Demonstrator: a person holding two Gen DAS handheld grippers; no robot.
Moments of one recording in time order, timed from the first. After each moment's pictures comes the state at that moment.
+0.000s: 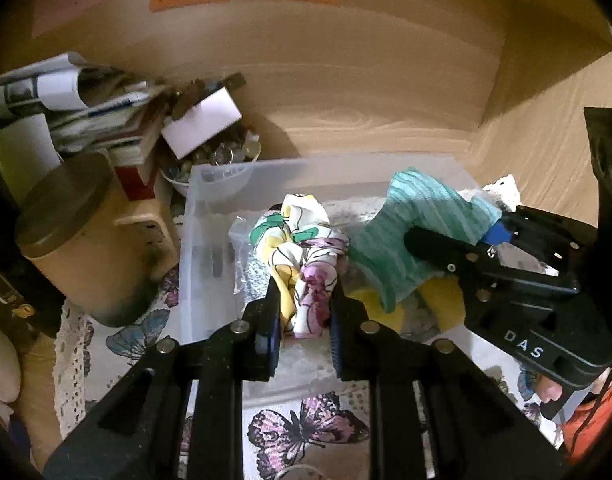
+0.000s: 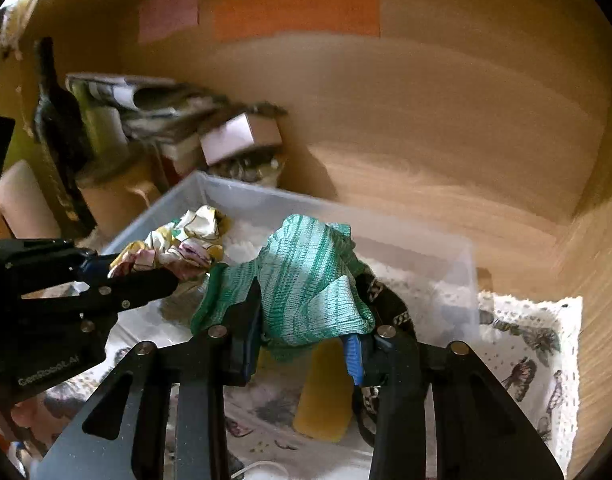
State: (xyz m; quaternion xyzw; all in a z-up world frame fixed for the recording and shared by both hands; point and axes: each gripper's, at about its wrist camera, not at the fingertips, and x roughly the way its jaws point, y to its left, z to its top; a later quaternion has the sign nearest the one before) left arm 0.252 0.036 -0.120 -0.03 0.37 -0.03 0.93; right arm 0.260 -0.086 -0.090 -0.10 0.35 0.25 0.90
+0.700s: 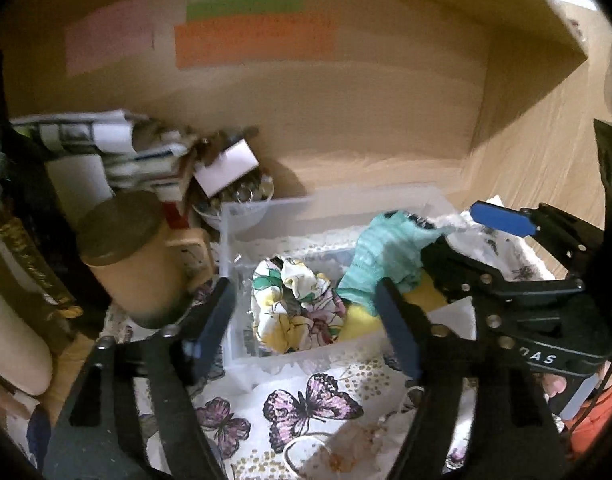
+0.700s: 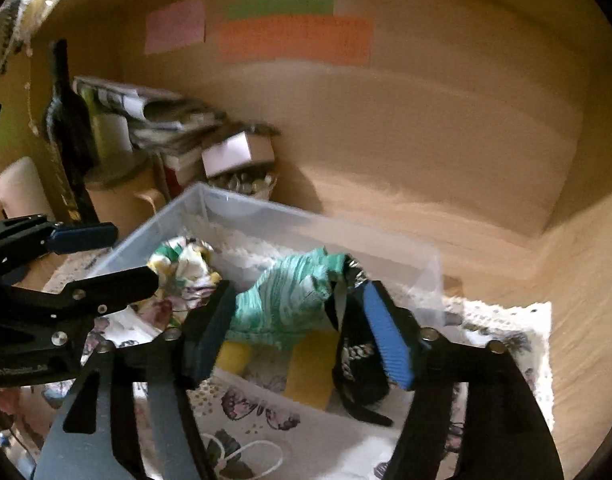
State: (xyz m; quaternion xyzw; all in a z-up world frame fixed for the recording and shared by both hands) left arm 0.196 0.031 -0.077 -0.02 0.30 -0.02 0.95; right arm 0.228 -0.099 -0.064 -0.12 0.30 0.23 0.92
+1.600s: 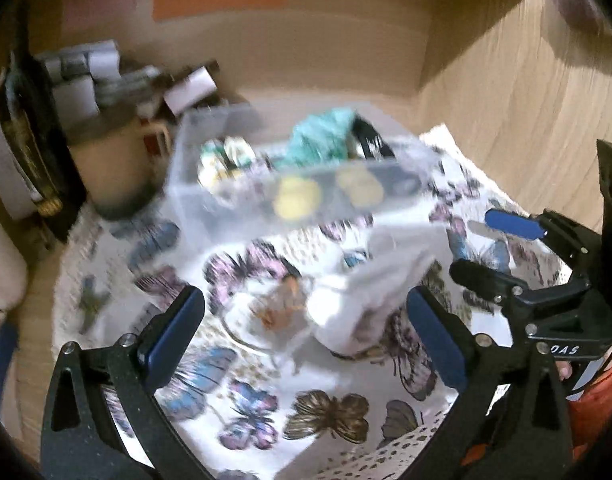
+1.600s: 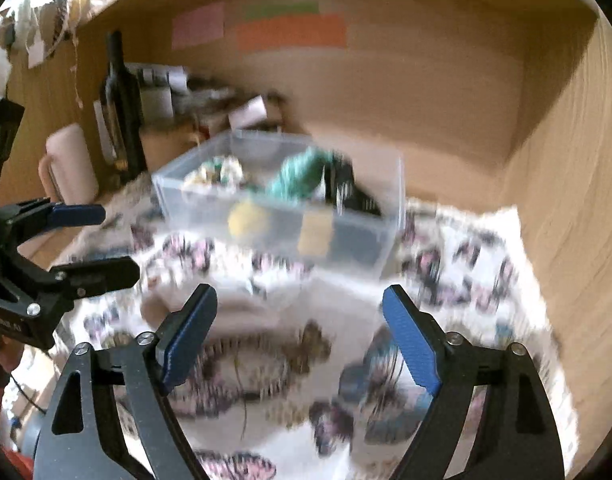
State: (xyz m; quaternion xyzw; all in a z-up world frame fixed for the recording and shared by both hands) left arm 0.112 -0.005 -0.128 -0.02 0.37 -0.07 0.93; right arm 0.125 -0.153 -0.098 -0.09 0.33 0.23 0.91
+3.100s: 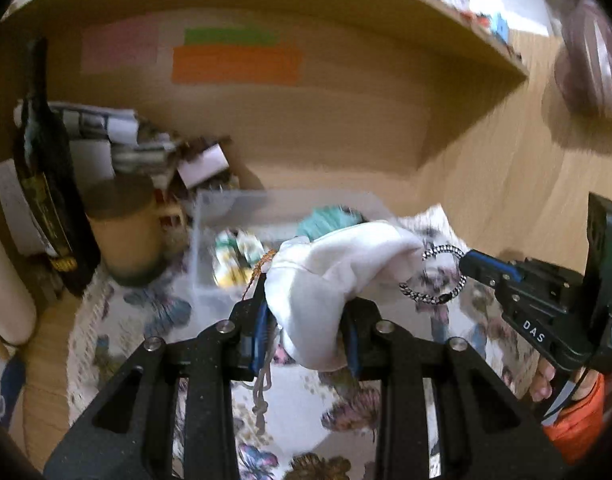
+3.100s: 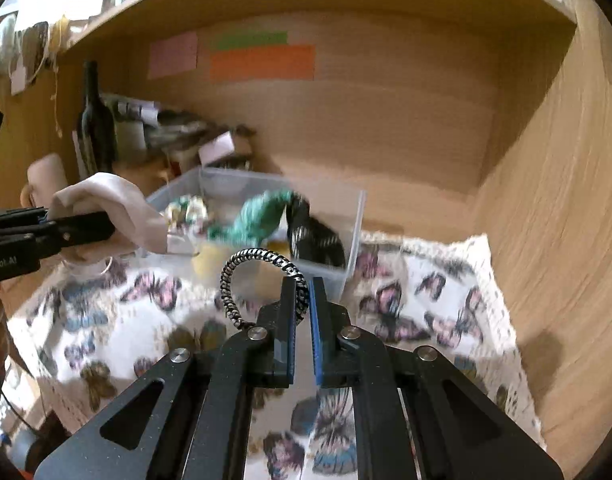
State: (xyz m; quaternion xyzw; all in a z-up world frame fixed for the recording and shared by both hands) left arm 0.130 0.012 -0.062 -0.06 0.27 -0.06 0.96; right arm 0.151 -0.171 -0.068 -0.08 0.28 0.20 0.93
